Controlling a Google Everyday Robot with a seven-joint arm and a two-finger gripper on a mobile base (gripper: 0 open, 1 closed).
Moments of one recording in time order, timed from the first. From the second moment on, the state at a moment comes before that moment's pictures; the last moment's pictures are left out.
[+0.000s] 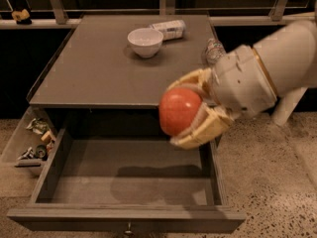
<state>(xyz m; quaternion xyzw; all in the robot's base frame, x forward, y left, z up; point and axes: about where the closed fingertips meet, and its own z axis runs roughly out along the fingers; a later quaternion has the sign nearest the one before) 0.395 -0.042 0.955 -0.68 0.58 0.25 0.36</state>
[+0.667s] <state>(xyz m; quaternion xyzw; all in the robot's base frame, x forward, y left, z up) 0.390 -0.056 0.925 -0.67 0.60 0.25 0.34</state>
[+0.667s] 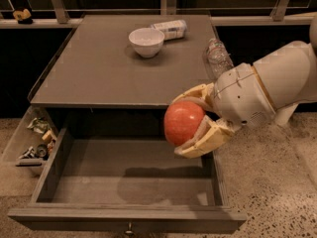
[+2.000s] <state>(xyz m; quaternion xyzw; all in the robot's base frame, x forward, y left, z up) 0.469 -0.004 0.829 -0.67 0.59 0.27 0.35</state>
